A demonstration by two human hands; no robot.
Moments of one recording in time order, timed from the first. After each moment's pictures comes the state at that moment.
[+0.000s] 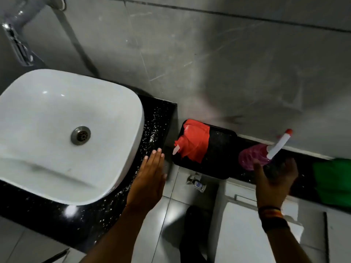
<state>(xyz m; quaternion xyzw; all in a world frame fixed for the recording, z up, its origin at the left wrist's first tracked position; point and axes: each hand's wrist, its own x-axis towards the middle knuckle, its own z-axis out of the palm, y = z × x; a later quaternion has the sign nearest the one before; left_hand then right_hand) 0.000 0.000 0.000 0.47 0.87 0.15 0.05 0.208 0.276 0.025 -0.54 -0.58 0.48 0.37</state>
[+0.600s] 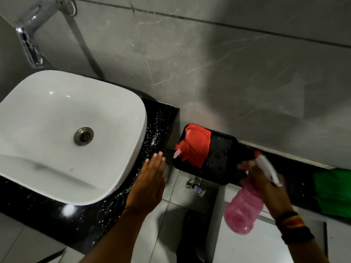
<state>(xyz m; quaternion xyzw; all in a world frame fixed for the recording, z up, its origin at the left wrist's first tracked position) 0.001 0.000 -0.002 0.46 0.87 0.15 0.05 0.202 0.292 0.078 -0.41 -0.63 0.64 0.16</state>
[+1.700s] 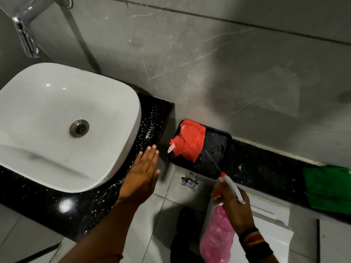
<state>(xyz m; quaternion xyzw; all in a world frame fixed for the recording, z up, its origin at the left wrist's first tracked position) -0.001 -0.001 -0.010 0.46 0.88 0.10 0.04 0.221 0.215 0.044 -0.47 -0.57 0.66 0.12</state>
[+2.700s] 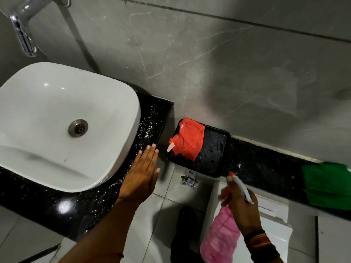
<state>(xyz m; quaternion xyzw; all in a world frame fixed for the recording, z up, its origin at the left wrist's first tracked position) 0.000 -0.001 -0.009 0.47 0.88 0.11 0.02 0.230 0.215 0.067 -0.49 -0.56 0.65 0.14</state>
